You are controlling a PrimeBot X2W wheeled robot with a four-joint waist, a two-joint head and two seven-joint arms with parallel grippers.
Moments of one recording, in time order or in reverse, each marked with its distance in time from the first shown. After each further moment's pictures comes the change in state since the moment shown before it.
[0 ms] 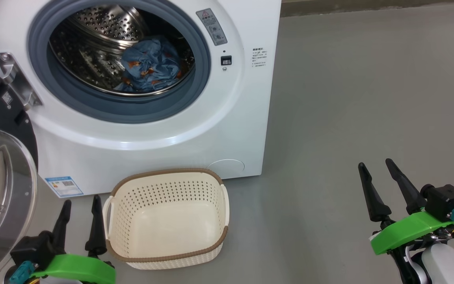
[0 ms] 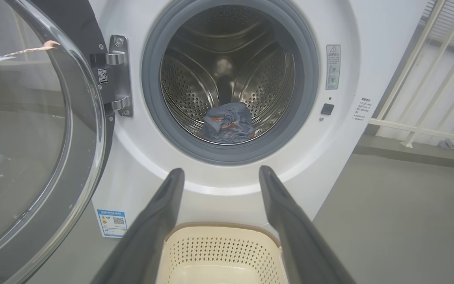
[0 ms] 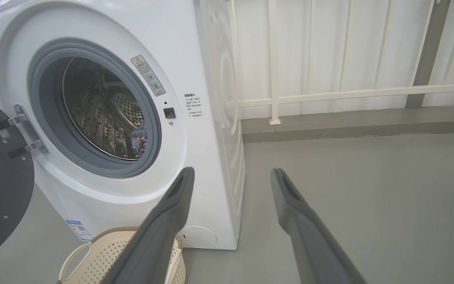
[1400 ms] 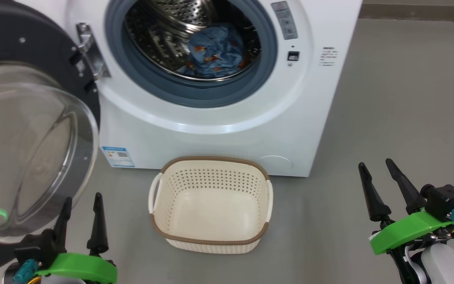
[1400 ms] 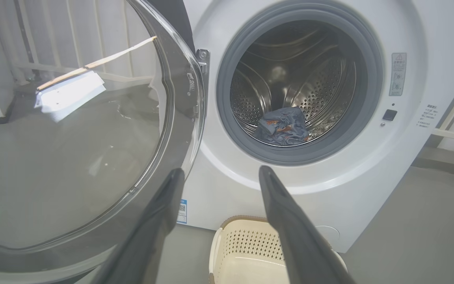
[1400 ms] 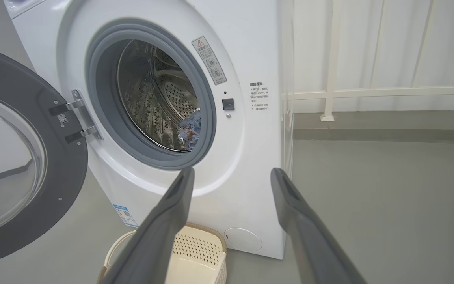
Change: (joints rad) left arm -0.001 -0.003 -0.004 -0.016 0.036 0.047 0.000; right arm 0.000 0.006 -0.005 0.001 0.000 0.000 0.000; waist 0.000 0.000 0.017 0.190
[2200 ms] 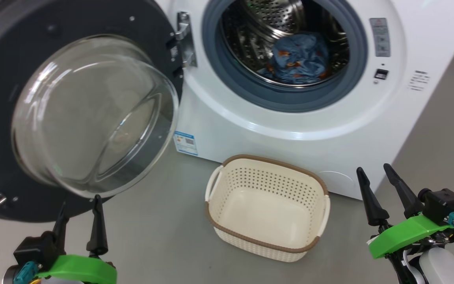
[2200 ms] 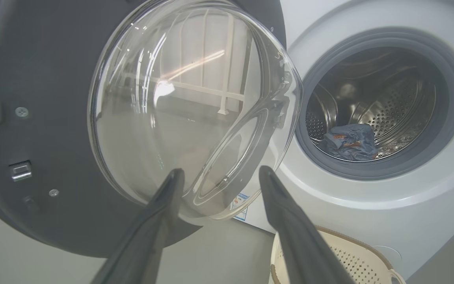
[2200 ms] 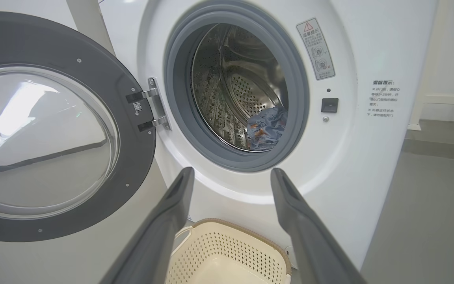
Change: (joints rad) left arm 0.010 -0.005 0.009 -0.005 0.010 0.016 0.000; right arm 0.012 0.005 0.005 0.006 0.001 0.000 0.000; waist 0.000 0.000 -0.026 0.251
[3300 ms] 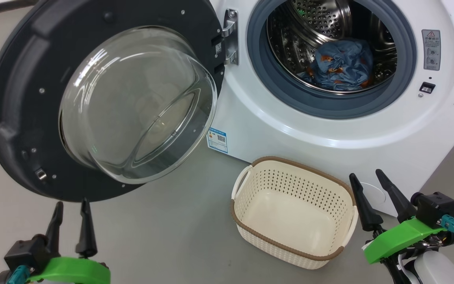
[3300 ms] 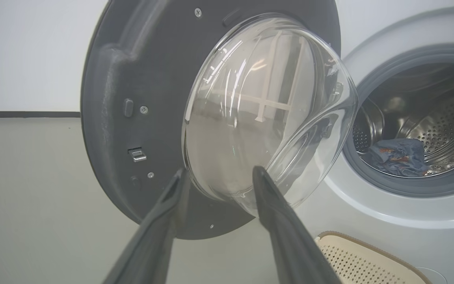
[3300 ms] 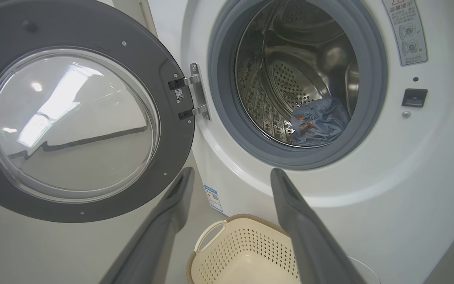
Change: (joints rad) left arm 0.017 0.008 0.017 -0.019 -0.010 0.010 0.000; right arm 0.000 -0.007 0.049 0.015 0.034 0.000 0.000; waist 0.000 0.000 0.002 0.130
